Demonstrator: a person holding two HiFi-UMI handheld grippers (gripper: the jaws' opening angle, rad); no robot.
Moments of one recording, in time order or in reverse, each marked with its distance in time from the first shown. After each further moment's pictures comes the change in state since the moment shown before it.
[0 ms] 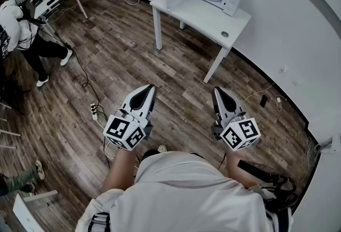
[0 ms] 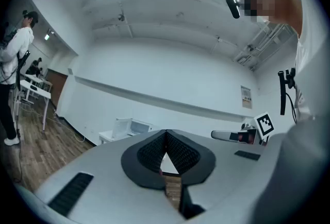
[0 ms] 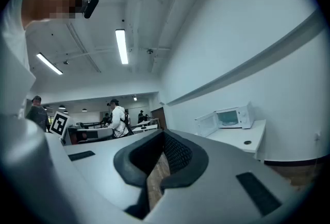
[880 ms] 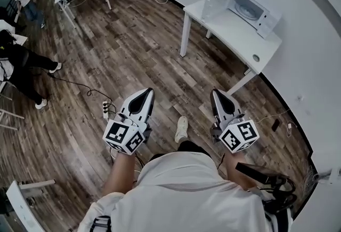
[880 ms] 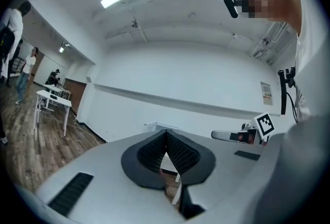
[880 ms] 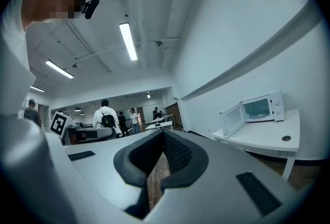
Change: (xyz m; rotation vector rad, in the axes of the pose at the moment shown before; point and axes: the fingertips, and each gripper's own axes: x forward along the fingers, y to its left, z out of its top) left arm -0.016 0.156 0.015 0.015 -0.015 0.162; right arm 0.168 0.045 -0.038 0.030 0.028 0.152
